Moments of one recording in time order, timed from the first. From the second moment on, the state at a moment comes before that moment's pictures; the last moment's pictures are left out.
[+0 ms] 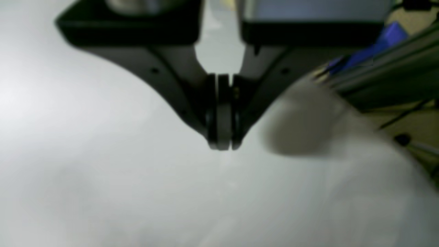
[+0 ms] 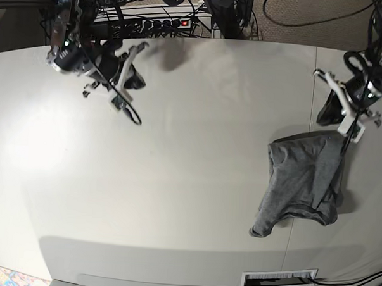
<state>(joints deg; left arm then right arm) 27.6 -32.2 -19.9 119.0 -41.5 -26.4 48.0 -19.3 14.7 9.2 117.3 30.6 39.7 -70.7</state>
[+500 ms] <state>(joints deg) 55.5 -16.7 -33.7 121.7 -48.7 -37.7 45.9 -44.2 14.6 9.2 126.2 24.8 39.8 -70.2</state>
